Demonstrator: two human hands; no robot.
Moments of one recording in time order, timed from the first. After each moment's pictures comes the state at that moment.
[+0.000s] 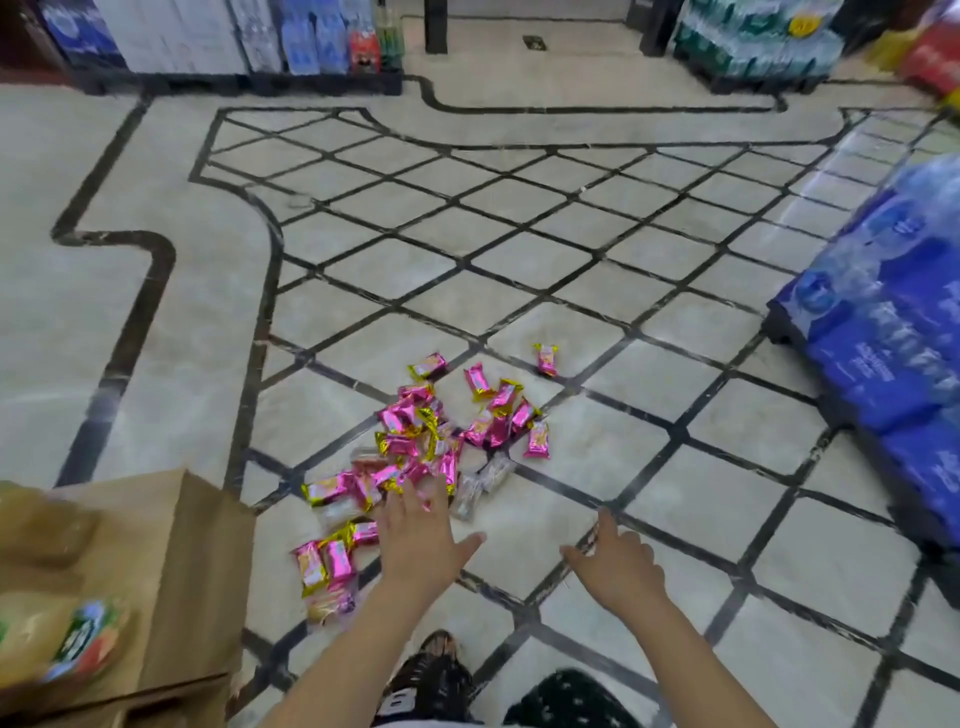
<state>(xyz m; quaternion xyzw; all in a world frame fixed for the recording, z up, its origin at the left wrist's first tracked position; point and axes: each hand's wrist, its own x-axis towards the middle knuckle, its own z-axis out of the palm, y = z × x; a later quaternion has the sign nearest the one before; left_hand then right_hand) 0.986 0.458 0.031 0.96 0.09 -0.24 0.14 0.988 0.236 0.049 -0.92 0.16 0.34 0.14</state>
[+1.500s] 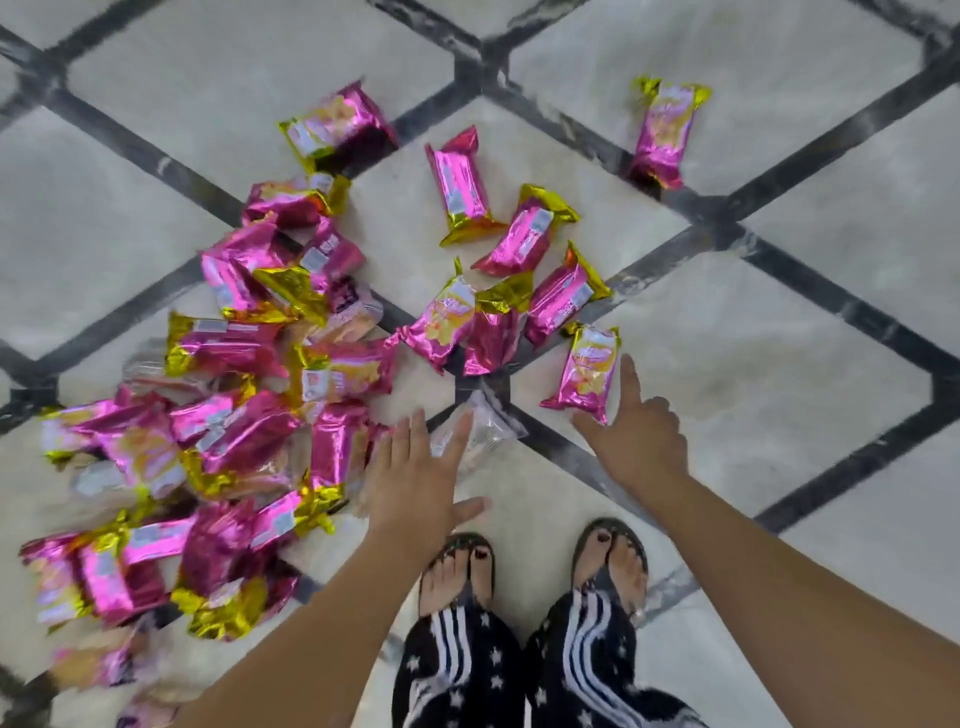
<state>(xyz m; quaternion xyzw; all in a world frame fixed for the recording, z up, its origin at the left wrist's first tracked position) 1.322 0.355 -0.615 0.92 0.05 -0.39 0.02 1.424 0.146 -0.626 -0.91 0.10 0.38 0.10</state>
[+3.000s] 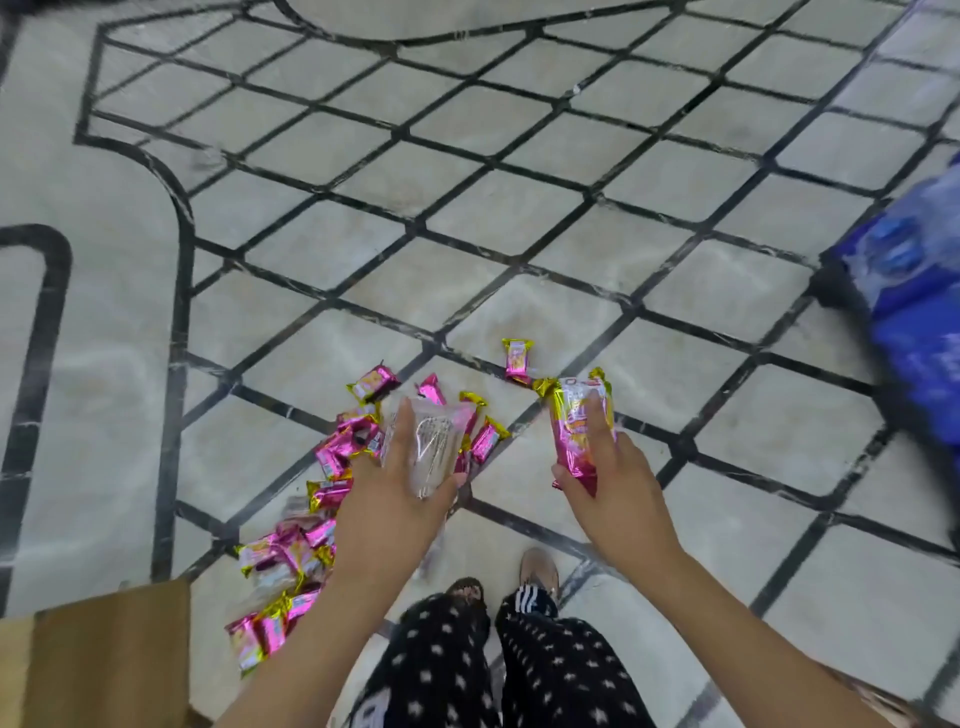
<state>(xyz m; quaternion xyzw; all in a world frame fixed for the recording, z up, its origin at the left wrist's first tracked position) 1.366 0.301 0.020 0.95 0.17 -0.16 0.22 1.385 0.068 -0.023 -0.95 -0.01 0.09 0.30</state>
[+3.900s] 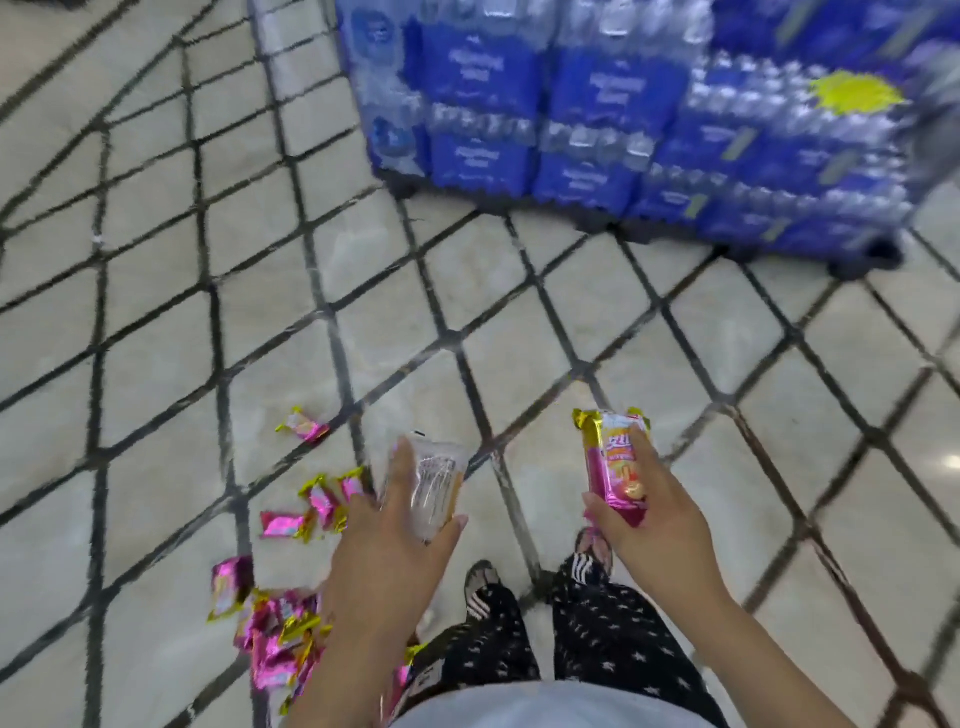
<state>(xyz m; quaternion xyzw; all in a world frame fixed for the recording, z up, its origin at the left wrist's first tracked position) 1.254 0.275 0.065 0.90 -0.36 -0.24 0.11 1.036 0.145 0.053 -0.73 0.58 -0.11 0.34</state>
